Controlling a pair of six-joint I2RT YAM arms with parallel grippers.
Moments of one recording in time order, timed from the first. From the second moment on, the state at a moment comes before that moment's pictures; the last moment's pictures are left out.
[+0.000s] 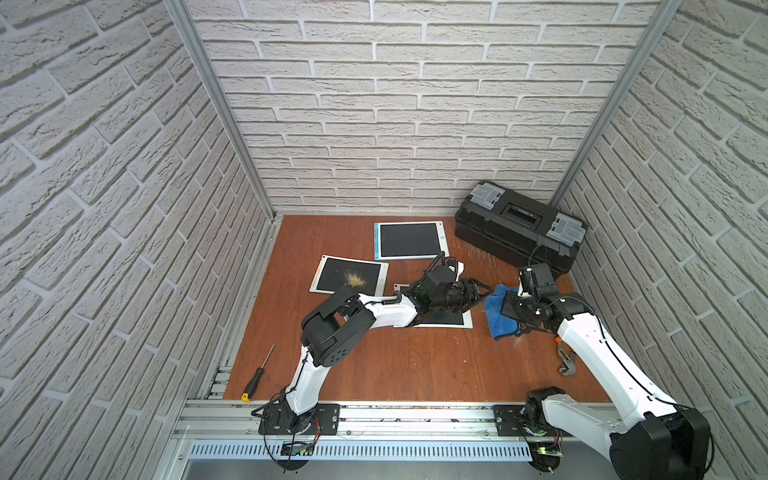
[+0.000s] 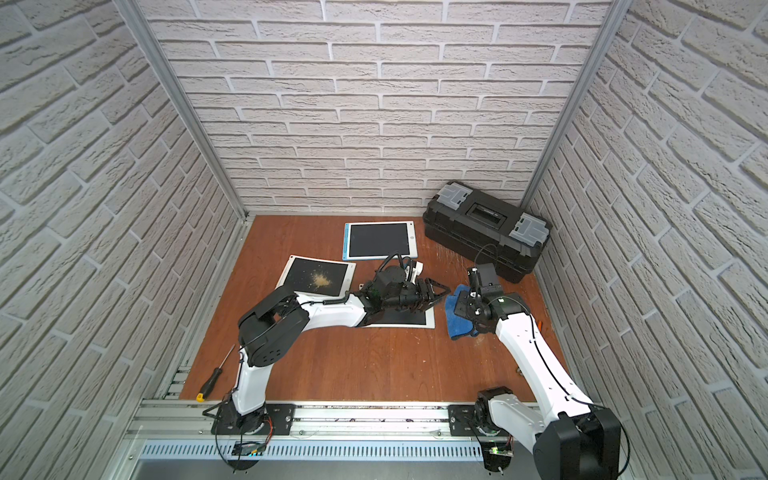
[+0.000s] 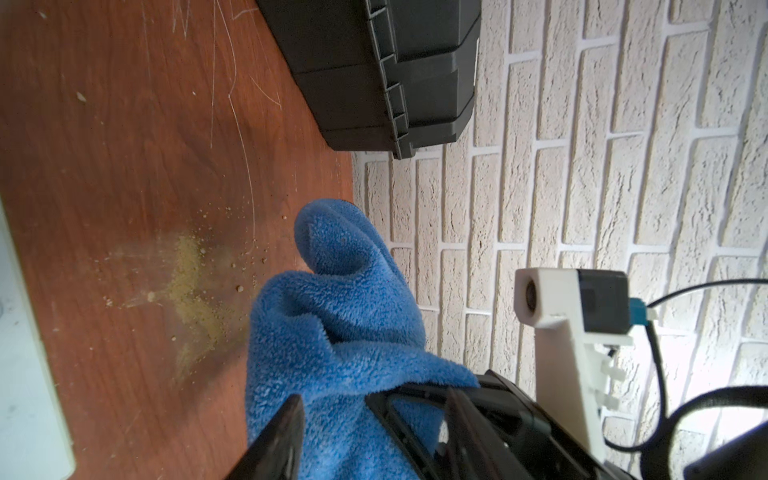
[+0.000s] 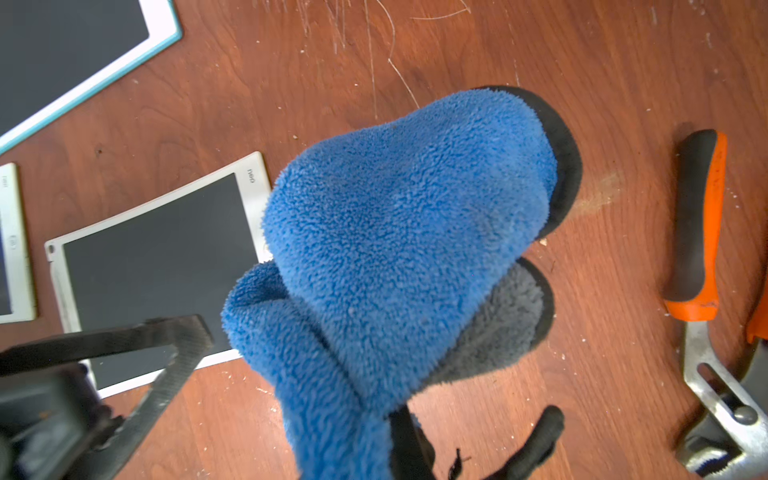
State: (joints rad) left arm -0.98 2.04 1.26 0.53 0.40 -1.38; right arm 0.12 1.05 0.86 -0.89 0.06 0.52
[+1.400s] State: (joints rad) left arm -0.98 2.13 1.20 0.90 0.39 -1.58; right arm -0.03 0.98 0.72 -0.61 -0.51 0.62
